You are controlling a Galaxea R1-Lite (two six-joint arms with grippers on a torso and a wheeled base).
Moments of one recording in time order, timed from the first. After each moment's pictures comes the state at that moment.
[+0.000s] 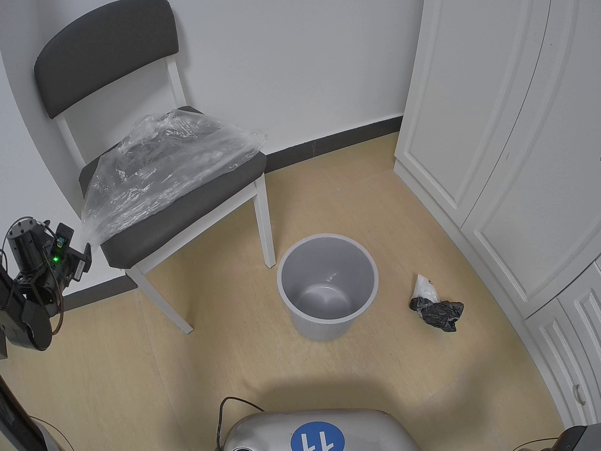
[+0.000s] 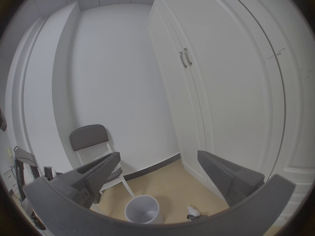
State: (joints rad) left arm 0.21 1.86 -0.45 -1.31 0.20 0.71; right arm 0.45 0.80 -0.53 -0.62 -0.32 0.09
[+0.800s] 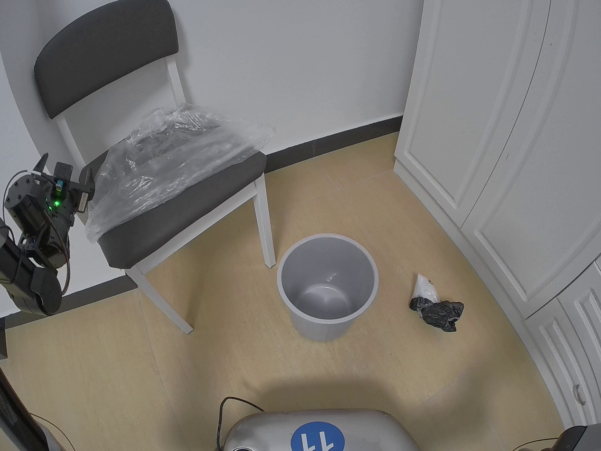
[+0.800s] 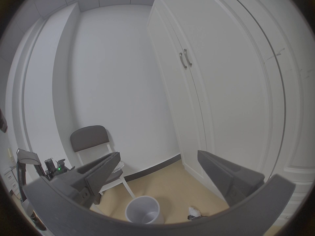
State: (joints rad) left arm 0.13 1.89 -0.70 -1.52 0.24 0.66; right arm 0.45 0.79 -0.53 -0.62 -0.32 0.09
